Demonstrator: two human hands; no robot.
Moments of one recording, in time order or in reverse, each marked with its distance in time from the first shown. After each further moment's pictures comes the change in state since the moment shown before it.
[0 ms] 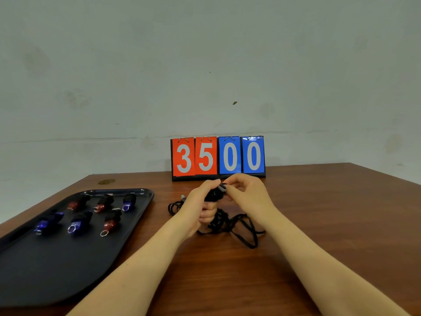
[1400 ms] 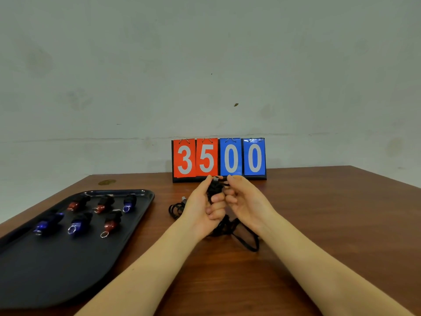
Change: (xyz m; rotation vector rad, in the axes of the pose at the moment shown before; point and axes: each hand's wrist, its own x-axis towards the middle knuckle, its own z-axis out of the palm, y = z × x) left_hand 0.000 0.001 0.014 -0.621 -0.014 -0.133; right_hand 0.000 -0.005 0.006 1.076 -0.161 0.336
